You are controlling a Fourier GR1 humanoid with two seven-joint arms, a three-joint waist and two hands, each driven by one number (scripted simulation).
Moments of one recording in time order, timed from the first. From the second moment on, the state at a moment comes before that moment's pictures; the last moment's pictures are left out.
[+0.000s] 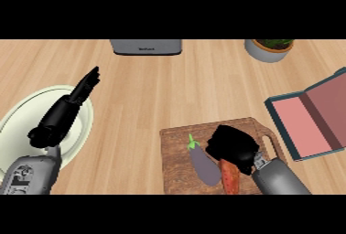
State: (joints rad) left arm -0.23 0.23 0.02 -1.53 -0.15 -0.22 -0.07; right arm -0.28 -0.26 0.47 -1.36 1.37 0.22 -0.53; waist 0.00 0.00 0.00
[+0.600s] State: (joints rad) left arm -0.23 0.24 0.02 -1.54 -0.14 -0.25 -0.07; right arm -0.54 -0.02 0.06 -1.15 1.27 0.13 0.19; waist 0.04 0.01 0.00
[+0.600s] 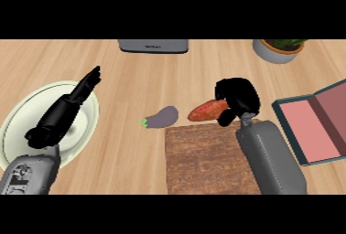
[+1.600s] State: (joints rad) left arm -0.20 0.23 0.03 -1.56 -0.15 -0.24 -0.07; right arm -0.85 -0.09 -0.12 -1.21 1.38 -0.12 0.73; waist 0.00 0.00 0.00
